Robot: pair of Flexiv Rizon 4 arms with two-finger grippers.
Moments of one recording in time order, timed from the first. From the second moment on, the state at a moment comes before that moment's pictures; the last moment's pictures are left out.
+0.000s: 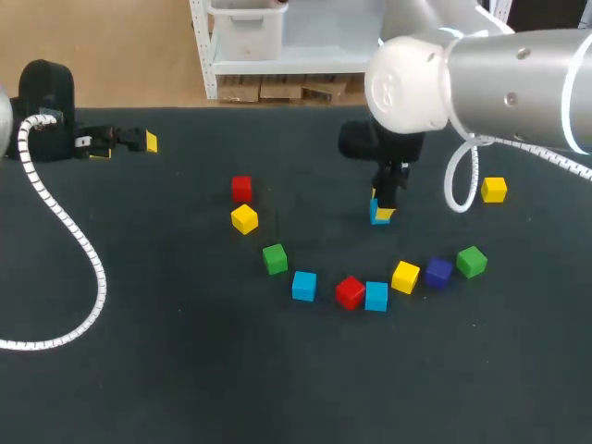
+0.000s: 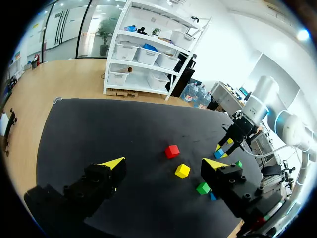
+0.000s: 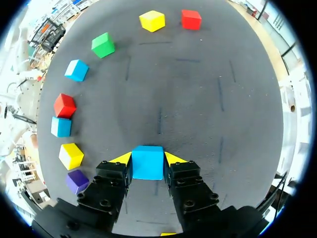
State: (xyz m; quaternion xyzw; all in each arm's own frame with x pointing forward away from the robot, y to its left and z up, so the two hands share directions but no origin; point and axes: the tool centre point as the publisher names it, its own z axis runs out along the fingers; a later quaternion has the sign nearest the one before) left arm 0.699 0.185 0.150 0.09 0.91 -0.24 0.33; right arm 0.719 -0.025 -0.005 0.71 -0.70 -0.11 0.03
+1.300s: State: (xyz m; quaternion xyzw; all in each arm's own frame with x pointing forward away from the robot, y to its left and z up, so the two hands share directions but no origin) left arm 0.699 0.185 0.150 0.09 0.91 -0.24 0.33; right arm 0.633 -0.013 0.037 0.67 -0.73 -0.14 0.04
